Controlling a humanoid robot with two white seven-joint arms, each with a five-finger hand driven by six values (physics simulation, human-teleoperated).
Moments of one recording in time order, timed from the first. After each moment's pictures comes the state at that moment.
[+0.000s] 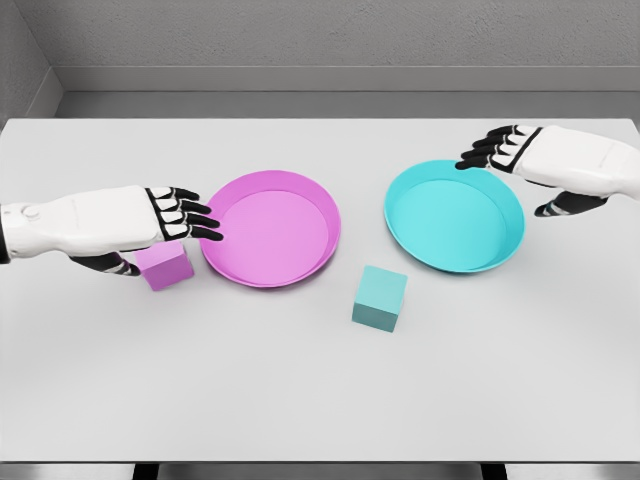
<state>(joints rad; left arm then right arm) -0.89 1.18 -1.13 -1.73 -0.30 -0.61 -0.13 -0.54 -0.96 0.41 -1.61 0.28 -0.61 0.54</state>
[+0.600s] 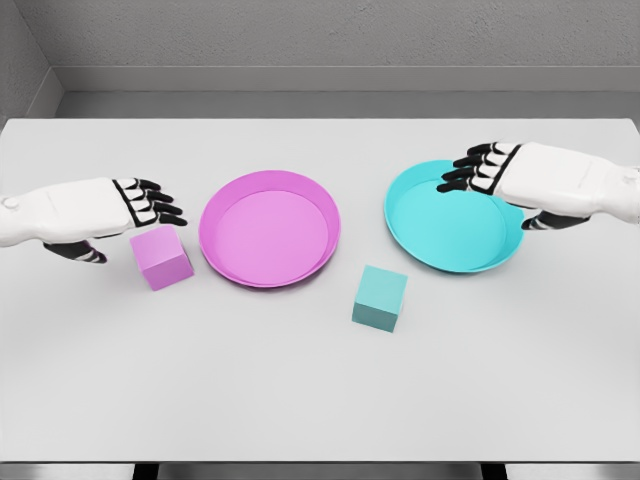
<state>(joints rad) -0.88 1.16 -1.13 -1.57 -0.39 -0.61 -0.13 -0.48 -0.92 0.37 -1.72 0.37 -0.61 0.58</state>
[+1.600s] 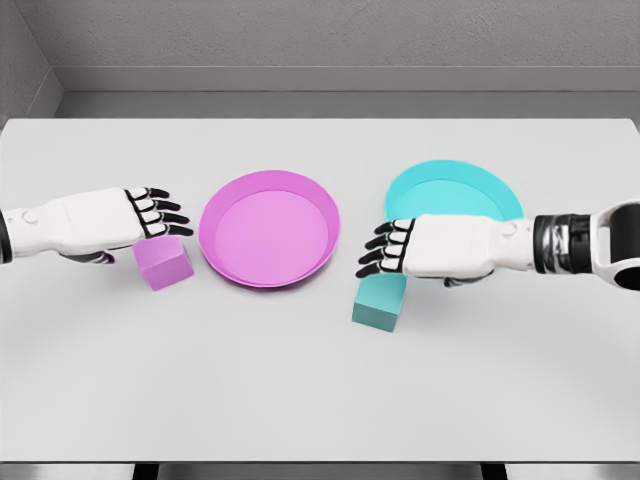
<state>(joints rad) -0.84 1.11 -1.13 -1.52 -0.60 -0.61 0.00 -0.63 -0.84 0.74 -1.76 0.42 -0.61 0.60</state>
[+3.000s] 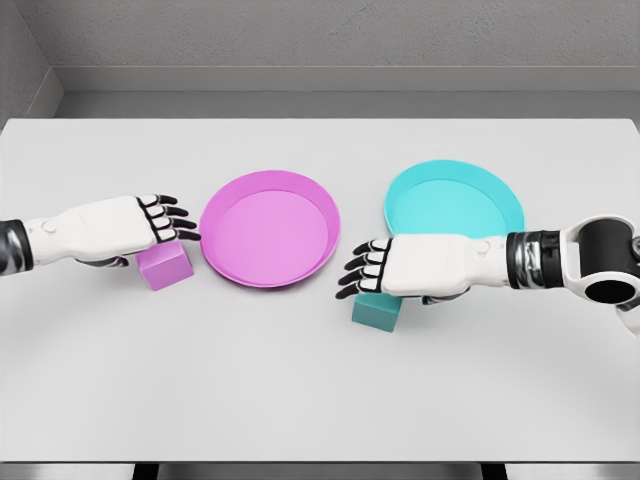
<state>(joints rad) -0.80 1.04 -1.13 -1.43 -0.68 -0.59 0.09 -0.61 -0.79 0.77 -1.76 0.44 -0.61 0.60</state>
